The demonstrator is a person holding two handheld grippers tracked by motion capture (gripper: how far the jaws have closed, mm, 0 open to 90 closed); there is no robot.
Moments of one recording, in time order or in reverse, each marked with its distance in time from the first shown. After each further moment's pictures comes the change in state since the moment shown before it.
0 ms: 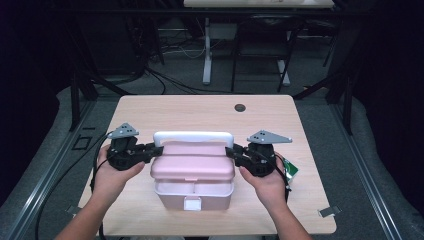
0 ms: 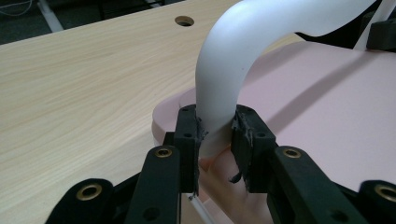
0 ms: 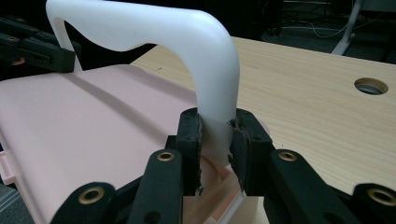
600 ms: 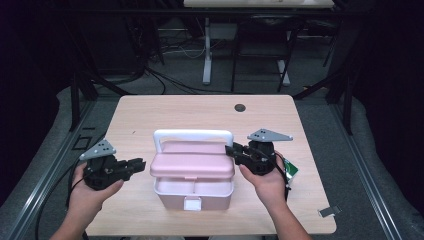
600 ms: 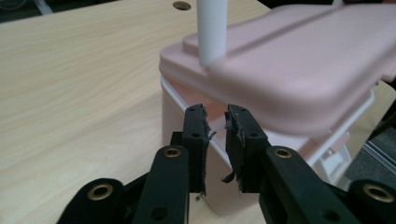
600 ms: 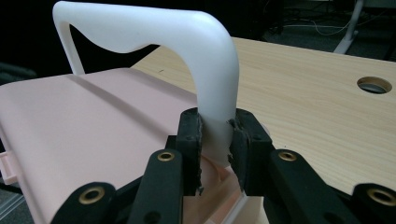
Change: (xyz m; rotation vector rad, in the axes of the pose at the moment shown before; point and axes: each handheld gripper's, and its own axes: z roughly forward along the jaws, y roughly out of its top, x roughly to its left) left arm 0.005 -0.048 -0.044 0.002 -0.029 0.000; right arm -0.001 0.004 0.000 0.002 0.010 0.020
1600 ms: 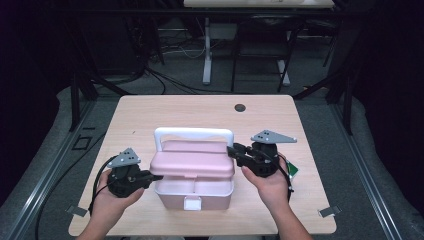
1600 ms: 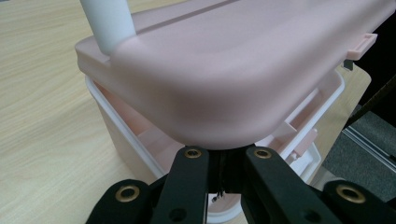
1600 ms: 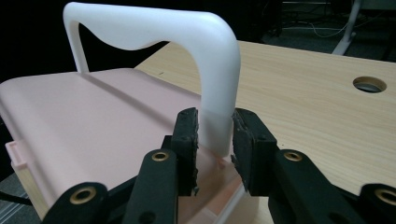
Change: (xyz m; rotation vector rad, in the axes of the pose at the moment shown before) left arm -0.033 0.003 0.035 0.036 -0.071 0.045; right arm -0.002 -0.003 -0.009 -0.017 0.004 0.009
